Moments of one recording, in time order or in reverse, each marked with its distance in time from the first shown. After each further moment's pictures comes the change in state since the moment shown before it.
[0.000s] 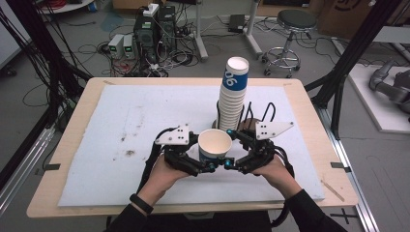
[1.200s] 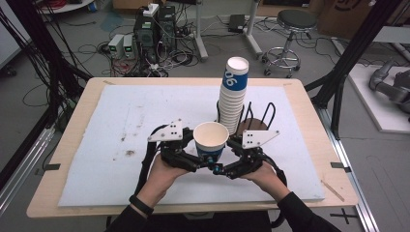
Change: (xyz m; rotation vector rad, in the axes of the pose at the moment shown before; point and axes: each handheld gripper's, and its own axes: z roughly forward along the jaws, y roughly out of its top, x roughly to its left) left arm -0.006 0.011 -0.007 -0.090 0.036 -0.036; right arm 0.002 -0.023 0.027 0.072 -0.044 -0.039
